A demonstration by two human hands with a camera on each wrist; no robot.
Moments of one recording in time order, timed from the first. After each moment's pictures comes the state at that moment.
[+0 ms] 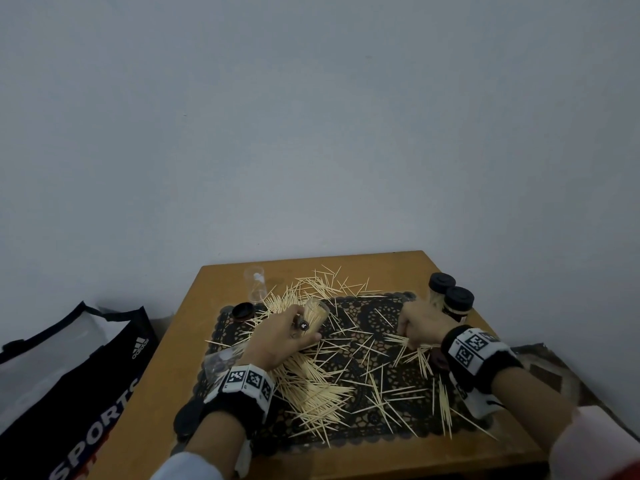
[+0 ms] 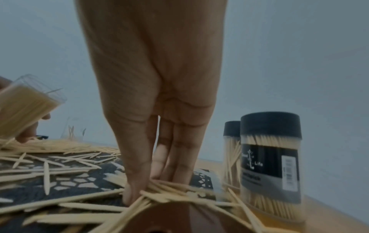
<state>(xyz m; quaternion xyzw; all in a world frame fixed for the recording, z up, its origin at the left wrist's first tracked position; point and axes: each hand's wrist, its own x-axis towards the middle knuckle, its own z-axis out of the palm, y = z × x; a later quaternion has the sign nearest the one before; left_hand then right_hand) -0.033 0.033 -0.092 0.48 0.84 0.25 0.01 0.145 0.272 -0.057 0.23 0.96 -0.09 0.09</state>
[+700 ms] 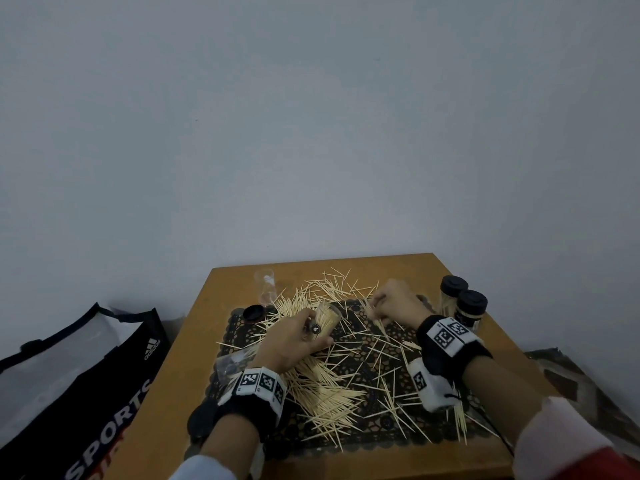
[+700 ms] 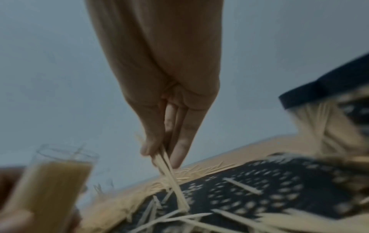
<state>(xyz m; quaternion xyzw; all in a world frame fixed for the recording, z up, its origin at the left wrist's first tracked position) -0.033 0.033 -0.093 0.48 0.84 0.27 0.03 0.095 0.233 -0.039 0.25 0.90 -0.34 -0.09</state>
